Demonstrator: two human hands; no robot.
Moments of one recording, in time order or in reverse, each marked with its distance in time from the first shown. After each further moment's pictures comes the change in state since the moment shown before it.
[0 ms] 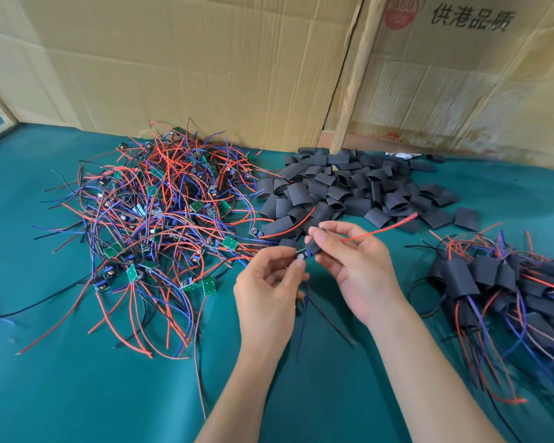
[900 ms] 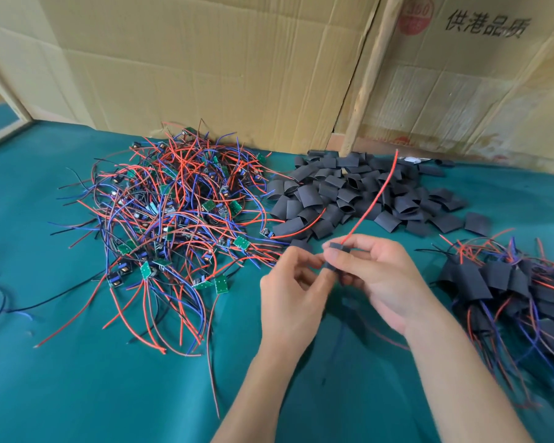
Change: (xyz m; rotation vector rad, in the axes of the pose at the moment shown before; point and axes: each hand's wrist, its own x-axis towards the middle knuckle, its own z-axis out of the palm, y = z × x) left_hand -0.001 -0.004 0.003 0.323 -0.101 0.119; right_hand -0.015 -0.021 -0.006 -0.428 -0.160 0.065
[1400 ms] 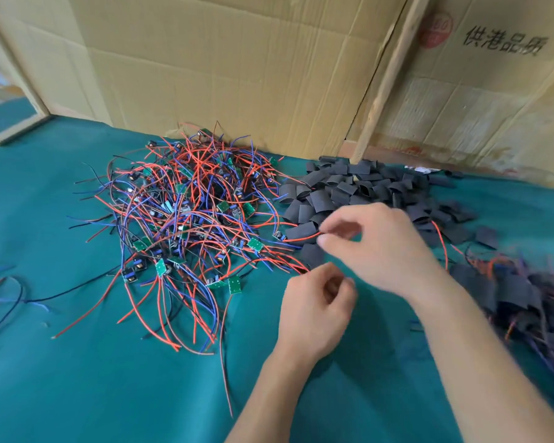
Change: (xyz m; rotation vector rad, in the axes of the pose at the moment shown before) left_hand -0.003 0.007 0.001 0.134 -0.152 0.107; right_hand 0.005 -0.059 0.035 -1.092 0.100 -0.326
